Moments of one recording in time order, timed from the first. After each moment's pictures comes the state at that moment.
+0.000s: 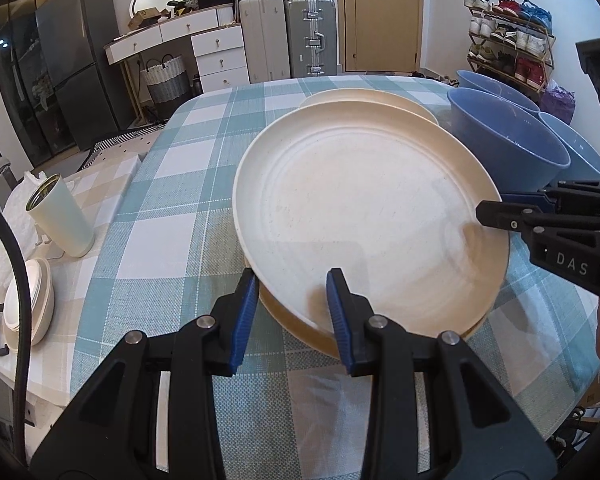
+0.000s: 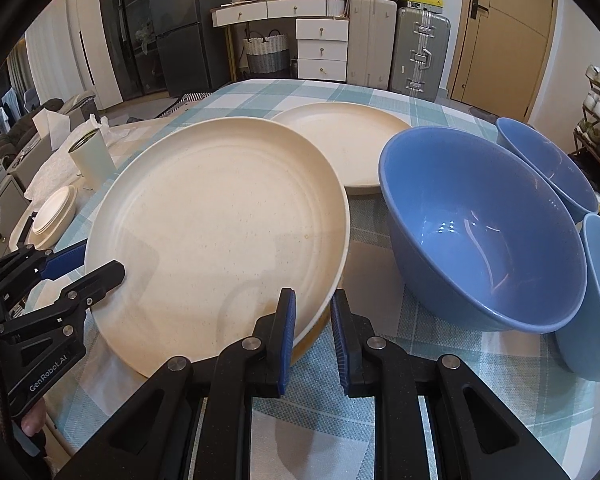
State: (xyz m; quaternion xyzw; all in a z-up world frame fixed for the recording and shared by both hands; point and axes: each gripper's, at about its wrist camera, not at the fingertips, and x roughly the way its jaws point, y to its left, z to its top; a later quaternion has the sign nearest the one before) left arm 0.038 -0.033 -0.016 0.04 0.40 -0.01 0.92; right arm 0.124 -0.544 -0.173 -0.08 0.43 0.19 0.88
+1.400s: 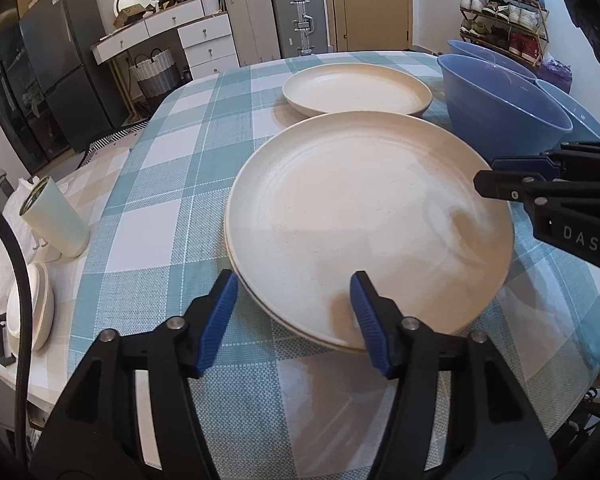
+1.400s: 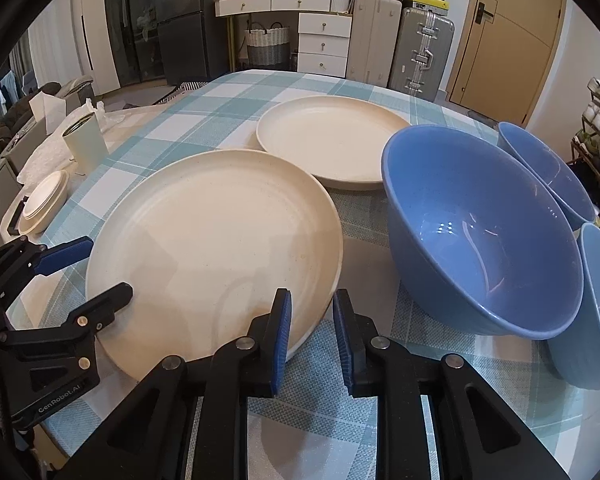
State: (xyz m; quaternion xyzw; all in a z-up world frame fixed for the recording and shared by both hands) left arm 0.046 -0.037 -0.039 0.06 0.42 -0.02 0.90; right arm 0.129 -0.534 -0.180 -0.11 0.43 0.18 0.88
